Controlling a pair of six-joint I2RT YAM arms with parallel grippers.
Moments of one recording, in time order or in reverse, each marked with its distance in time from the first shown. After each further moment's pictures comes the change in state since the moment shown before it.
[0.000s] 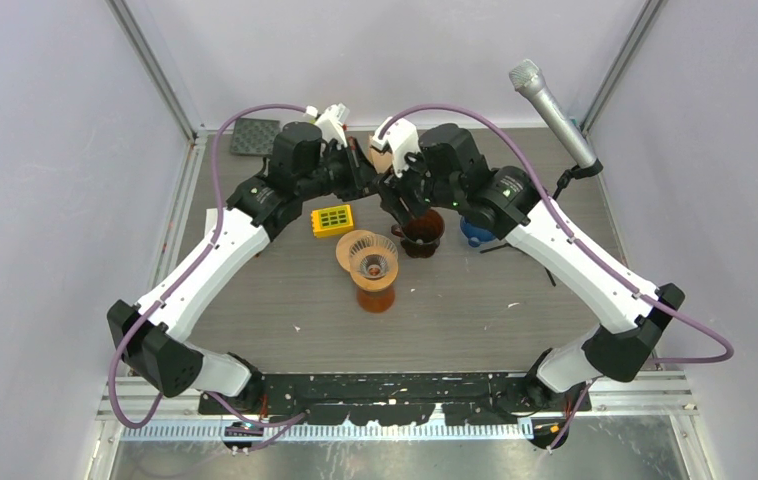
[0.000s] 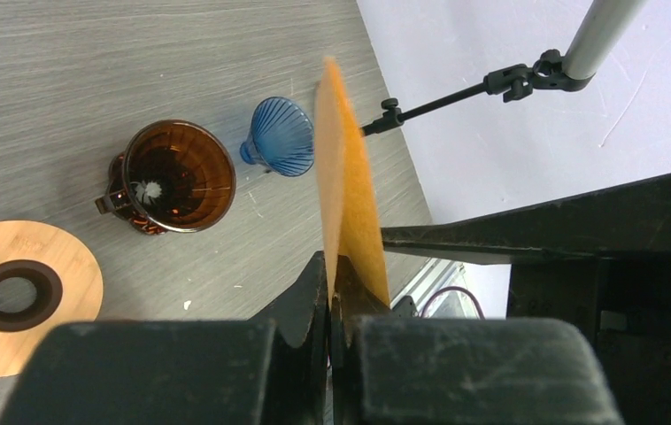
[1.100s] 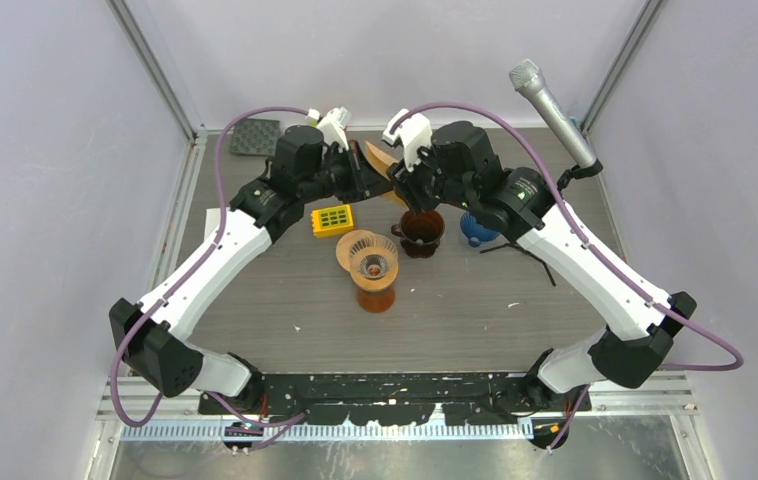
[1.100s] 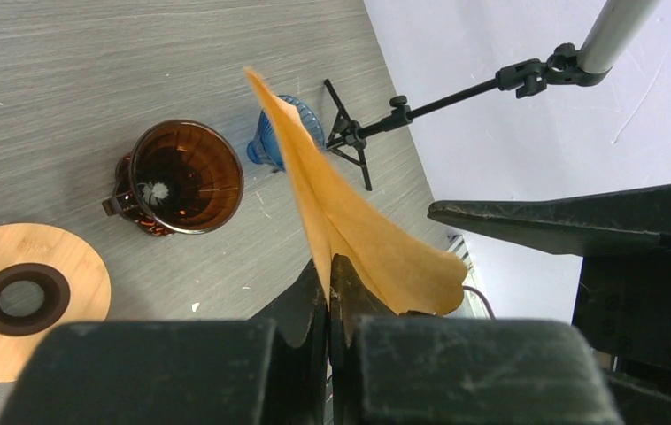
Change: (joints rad) left arm 0.000 0.000 -0.033 0.032 -0.002 0.013; right arm -0.012 -0.042 0.009 -0.002 0.092 -0.036
